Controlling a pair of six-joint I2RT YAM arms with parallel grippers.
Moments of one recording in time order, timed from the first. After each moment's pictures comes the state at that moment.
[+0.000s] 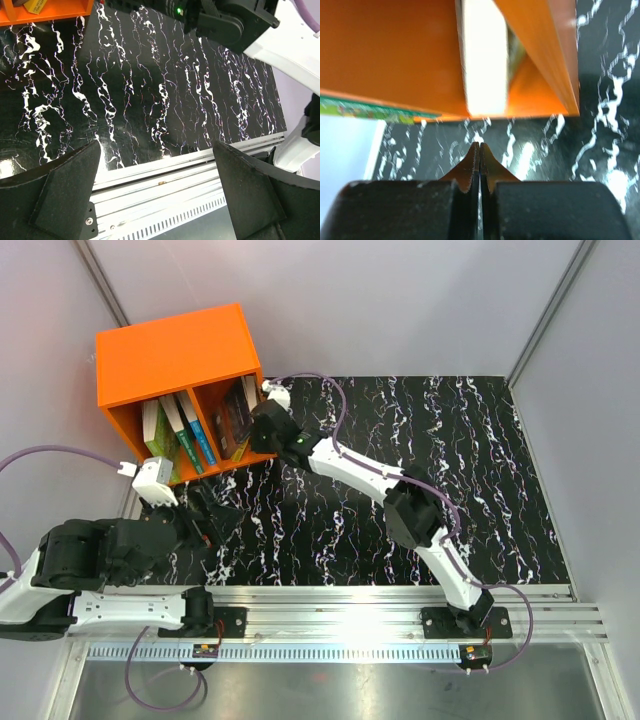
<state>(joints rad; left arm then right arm) -1.41 0.66 1.33 -1.36 -0.83 -1.11 0.91 2.31 2.09 -0.30 0.22 0.70</state>
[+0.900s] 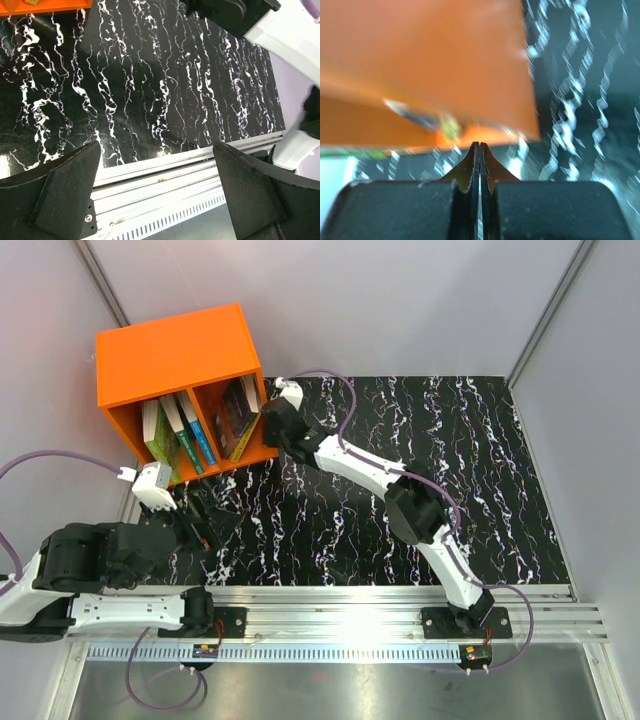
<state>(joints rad) -1.41 0.62 1.29 -1.37 -0.82 -1.14 0.86 2.37 2.17 -0.26 0.33 0.67</state>
